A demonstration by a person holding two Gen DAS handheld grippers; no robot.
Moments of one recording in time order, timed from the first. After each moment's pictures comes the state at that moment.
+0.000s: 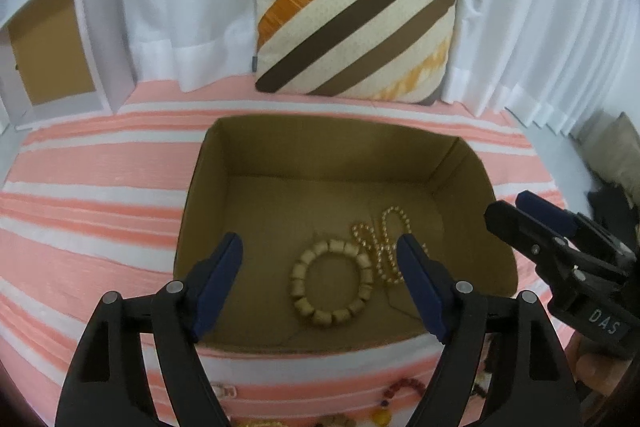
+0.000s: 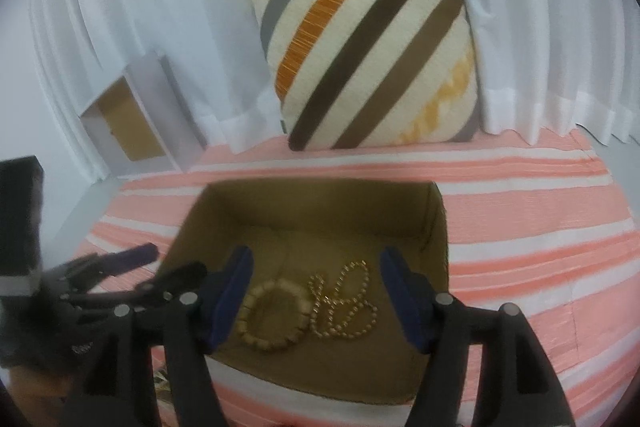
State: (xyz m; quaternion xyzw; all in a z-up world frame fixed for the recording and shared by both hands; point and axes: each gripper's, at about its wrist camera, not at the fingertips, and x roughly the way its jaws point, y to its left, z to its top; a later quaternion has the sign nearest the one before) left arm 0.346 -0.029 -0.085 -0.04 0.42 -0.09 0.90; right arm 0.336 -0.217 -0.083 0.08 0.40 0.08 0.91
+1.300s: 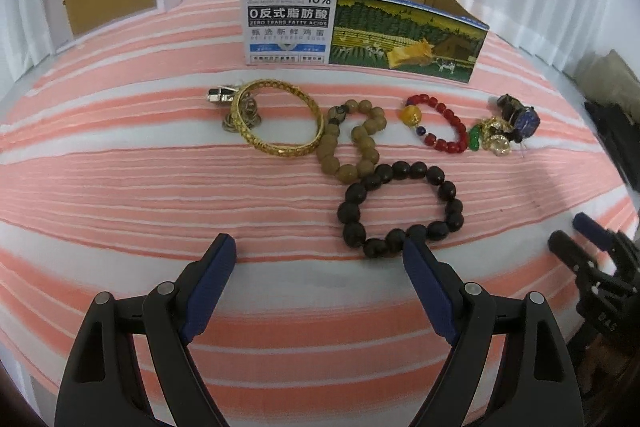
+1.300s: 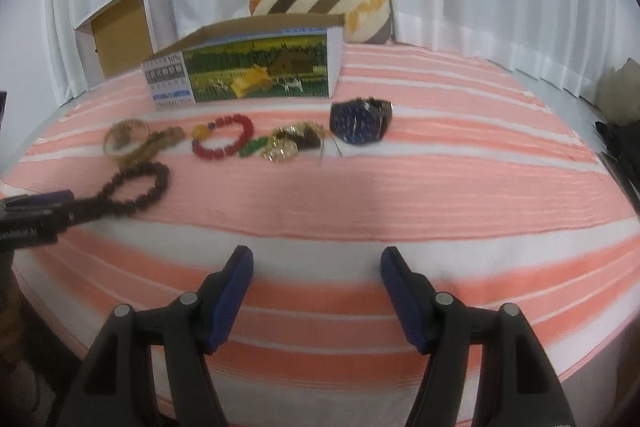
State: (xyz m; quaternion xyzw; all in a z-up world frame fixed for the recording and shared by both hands) left arm 0.113 -0.004 -0.202 -0.01 0.44 -0.07 0.90; right arm 0.047 -0.226 -0.185 0.00 0.41 -0.01 0.91
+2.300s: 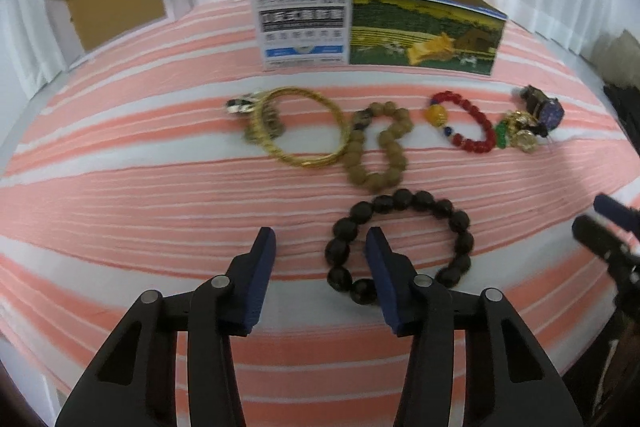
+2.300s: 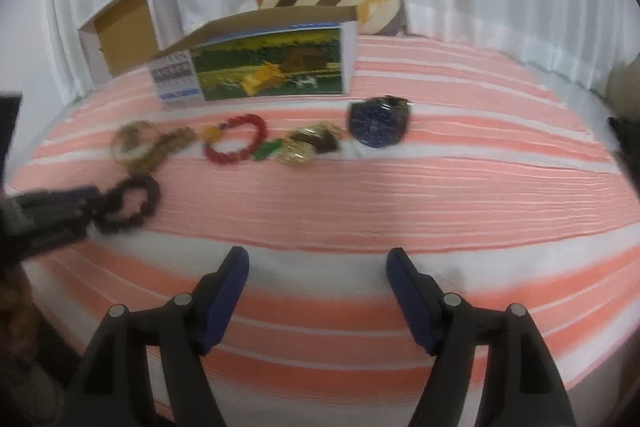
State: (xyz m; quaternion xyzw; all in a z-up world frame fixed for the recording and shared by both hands) left arm 0.120 0.001 -0.203 0.02 0.44 -0.04 0.90; right arm 0.066 -0.215 -0.174 0.04 0.43 0.03 0.90
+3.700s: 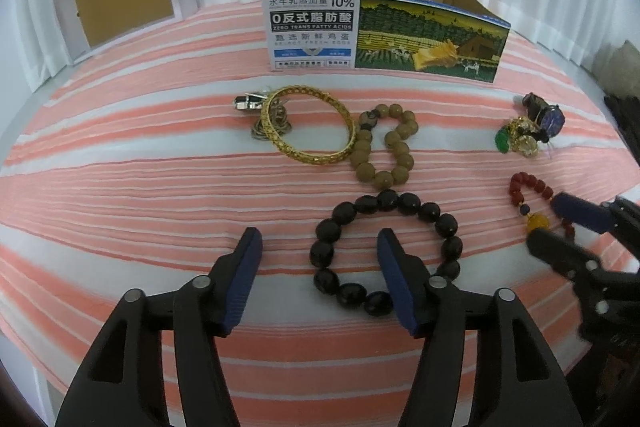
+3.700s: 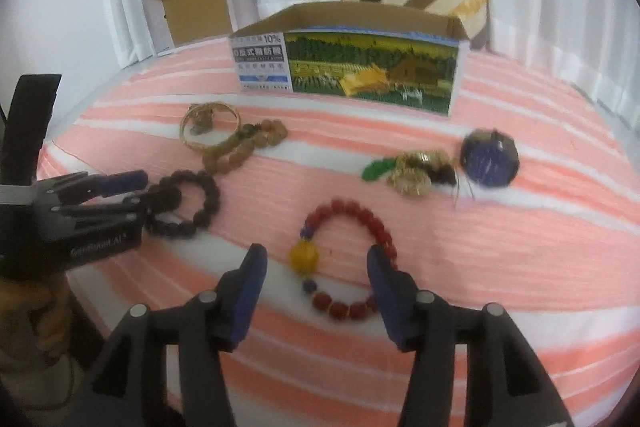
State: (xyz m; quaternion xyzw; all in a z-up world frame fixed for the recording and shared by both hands) left arm 0.115 0.002 -0.208 0.01 0.43 -0.04 0.90; right arm 0.085 -0.160 -0.181 -0.03 0.44 0.13 0.89
